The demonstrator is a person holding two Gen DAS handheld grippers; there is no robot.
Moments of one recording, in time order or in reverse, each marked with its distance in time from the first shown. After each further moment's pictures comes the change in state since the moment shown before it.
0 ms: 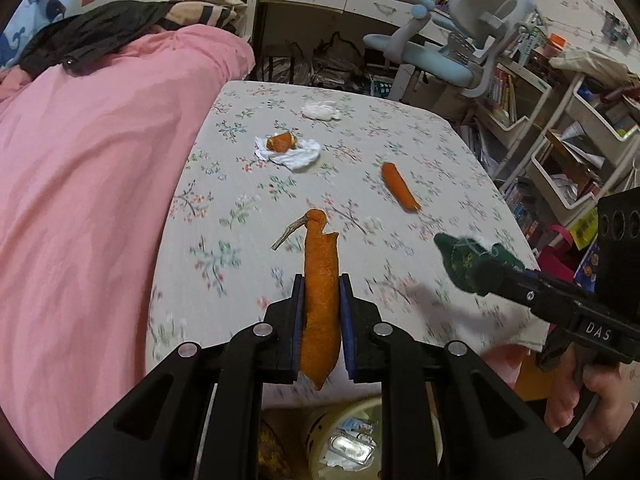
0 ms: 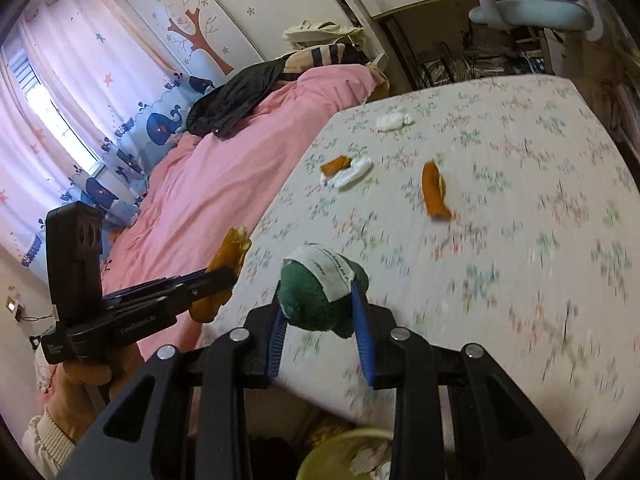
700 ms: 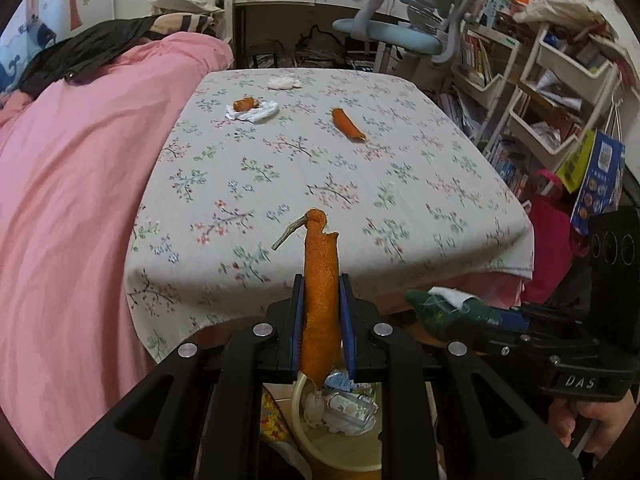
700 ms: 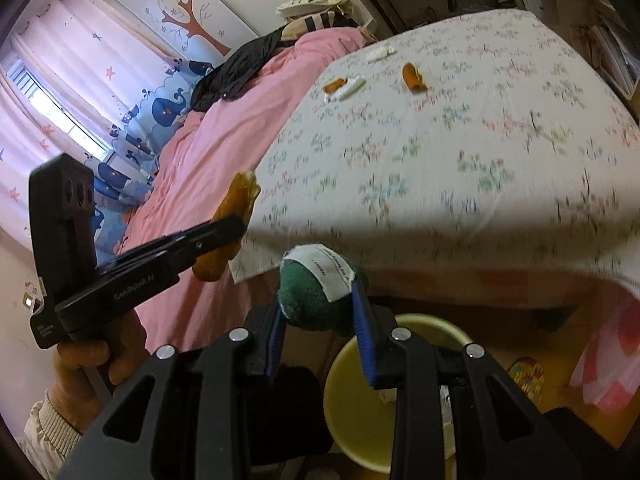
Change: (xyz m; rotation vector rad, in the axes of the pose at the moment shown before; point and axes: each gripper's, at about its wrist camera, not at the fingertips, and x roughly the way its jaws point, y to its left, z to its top) left arm -0.044 -0.061 -0.090 0.108 0.014 0.041; right arm -0.038 0.004 -0.112 0.072 0.083 0.031
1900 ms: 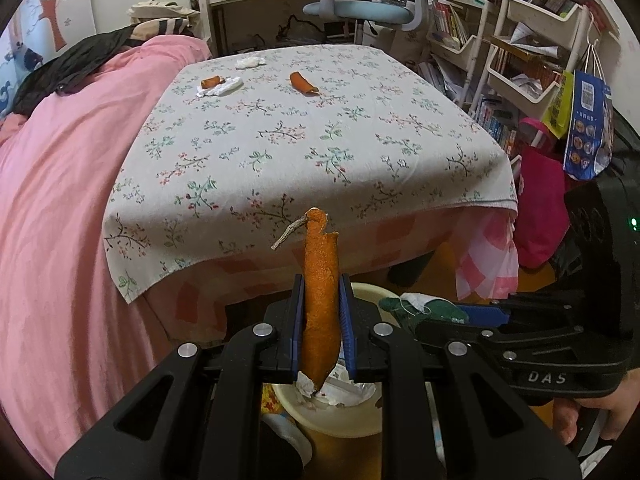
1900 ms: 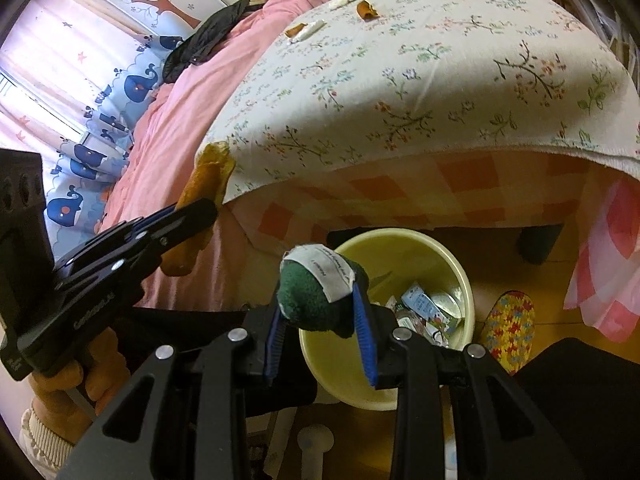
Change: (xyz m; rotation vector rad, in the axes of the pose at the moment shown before) left arm -0.009 -0.053 -0.064 0.100 0.034 0.027; right arm -0.006 -0.019 -0.060 0.067 0.118 -0.085
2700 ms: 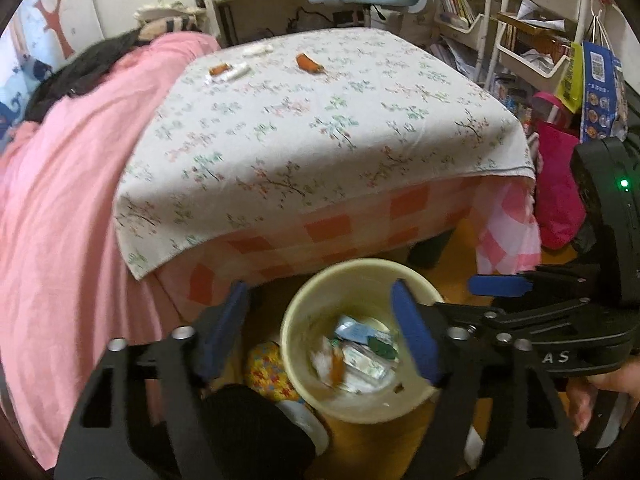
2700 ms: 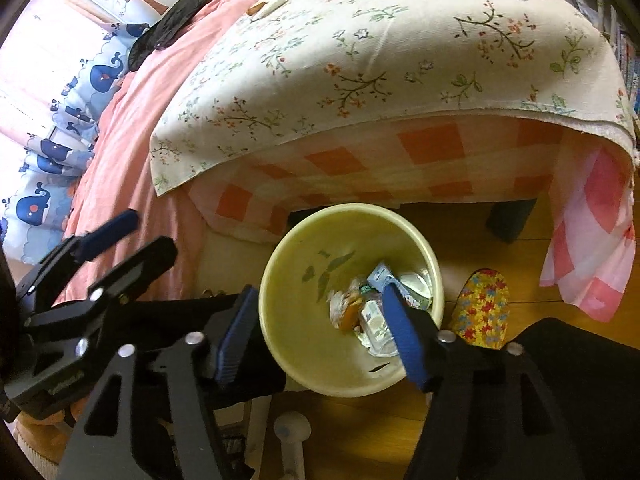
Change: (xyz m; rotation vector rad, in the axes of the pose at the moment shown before) left arm 0.005 -0.013 -0.021 0.042 0.008 0.122; right arm 0.007 -0.007 -0.005 0.034 0.043 -0.136
